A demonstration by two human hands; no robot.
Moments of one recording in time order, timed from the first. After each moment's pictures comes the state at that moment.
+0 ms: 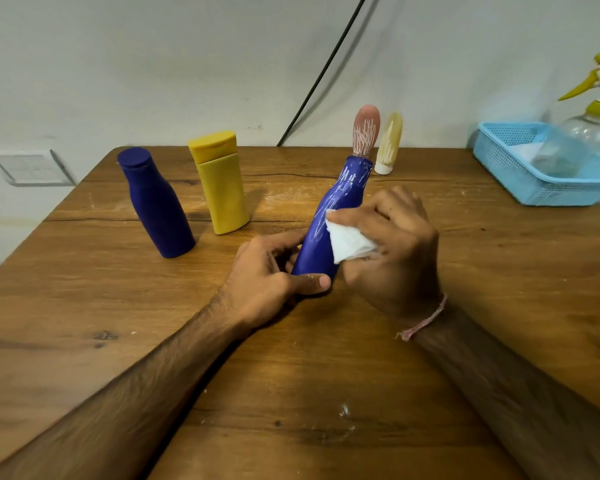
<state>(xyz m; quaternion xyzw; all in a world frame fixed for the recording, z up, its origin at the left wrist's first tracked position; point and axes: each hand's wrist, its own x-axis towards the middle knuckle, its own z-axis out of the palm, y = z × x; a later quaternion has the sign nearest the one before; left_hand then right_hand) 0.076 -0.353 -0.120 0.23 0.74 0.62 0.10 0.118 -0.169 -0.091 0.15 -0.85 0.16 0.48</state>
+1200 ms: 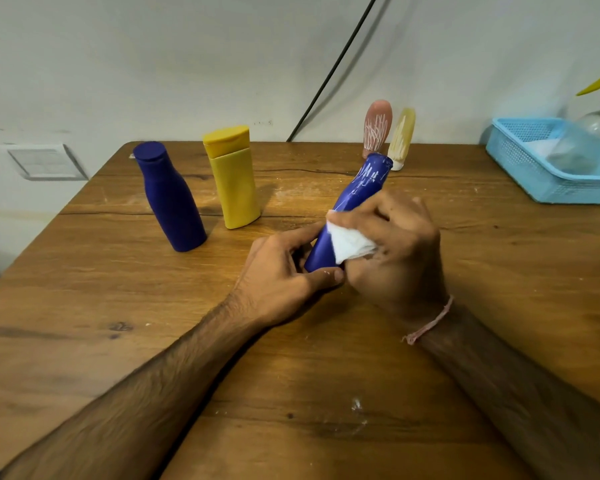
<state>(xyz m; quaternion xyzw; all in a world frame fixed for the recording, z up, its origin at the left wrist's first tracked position) 0.080 -0.353 -0.118 0.26 0.82 0.51 0.01 0.122 -0.179 -0.093 0.16 -0.86 0.17 0.45</state>
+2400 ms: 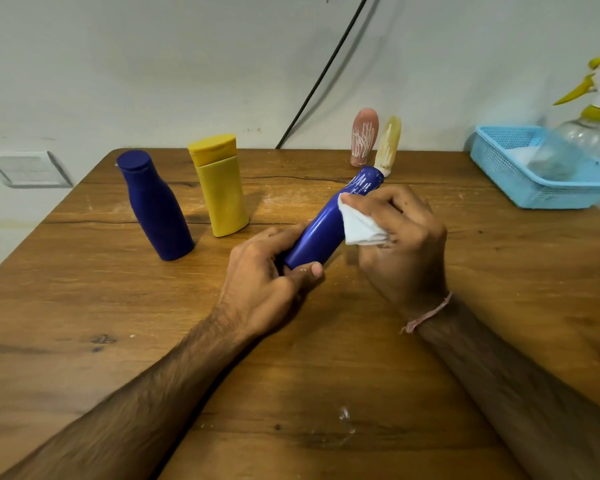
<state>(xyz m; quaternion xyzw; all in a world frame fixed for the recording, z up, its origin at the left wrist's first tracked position) 0.090 -0.353 -0.108 0.24 0.83 0.50 -0.06 0.109 -0.153 -0.103 0.13 -0.85 0.18 0.49</state>
